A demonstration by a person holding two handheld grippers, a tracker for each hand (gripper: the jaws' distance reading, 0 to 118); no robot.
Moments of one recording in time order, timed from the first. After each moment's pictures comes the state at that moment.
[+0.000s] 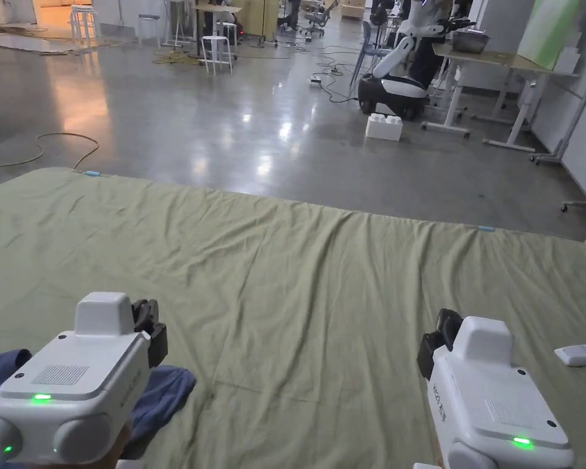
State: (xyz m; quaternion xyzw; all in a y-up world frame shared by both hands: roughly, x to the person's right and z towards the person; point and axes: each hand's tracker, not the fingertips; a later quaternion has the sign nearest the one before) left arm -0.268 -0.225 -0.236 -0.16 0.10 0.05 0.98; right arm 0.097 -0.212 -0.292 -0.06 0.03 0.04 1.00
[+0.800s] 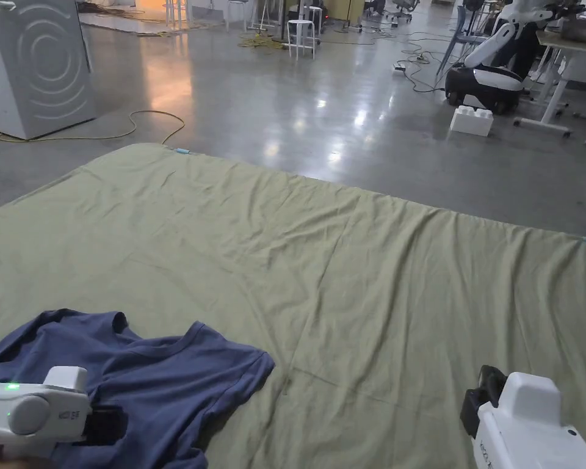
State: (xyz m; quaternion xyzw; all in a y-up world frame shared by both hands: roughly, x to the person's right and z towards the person) left arm -0.472 -0.399 -0.215 -0.50 0.14 0.12 0.84; right arm 0.053 -0.267 -0.291 -0.15 0.08 0.06 0.98
